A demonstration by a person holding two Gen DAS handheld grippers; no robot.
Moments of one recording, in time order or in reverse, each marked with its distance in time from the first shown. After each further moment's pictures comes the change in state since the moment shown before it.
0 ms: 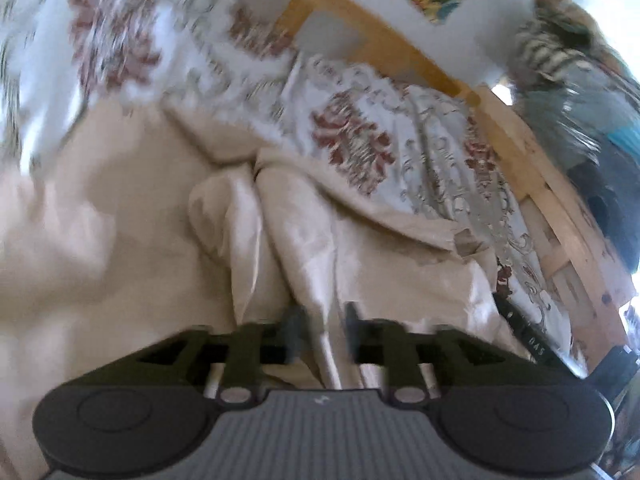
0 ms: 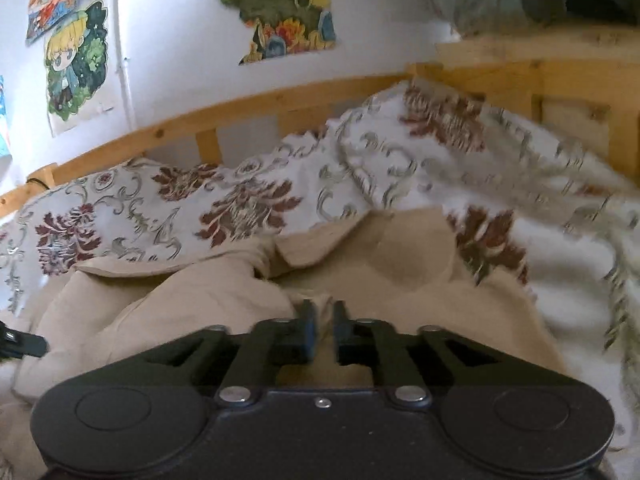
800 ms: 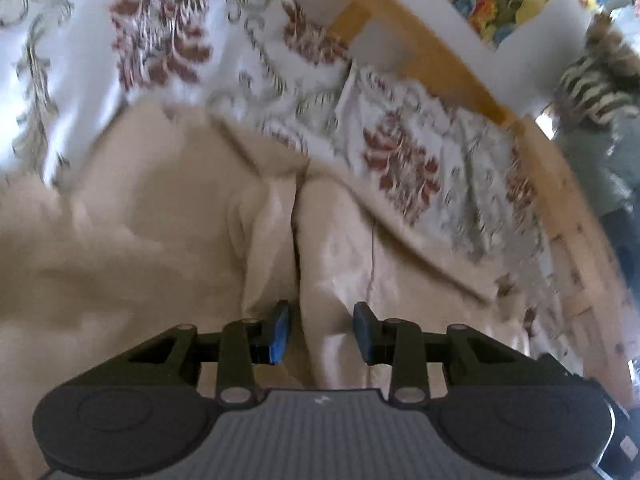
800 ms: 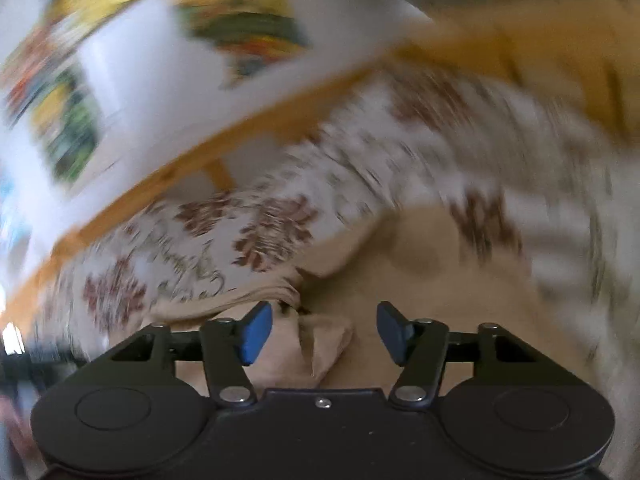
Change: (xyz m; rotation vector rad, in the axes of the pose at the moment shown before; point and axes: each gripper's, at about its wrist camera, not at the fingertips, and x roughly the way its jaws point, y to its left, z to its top) left arm 0.025 0.035 0.027 -0.142 0.042 0.053; right arm -0.022 -0.016 0.023 0.402 0.172 0.088
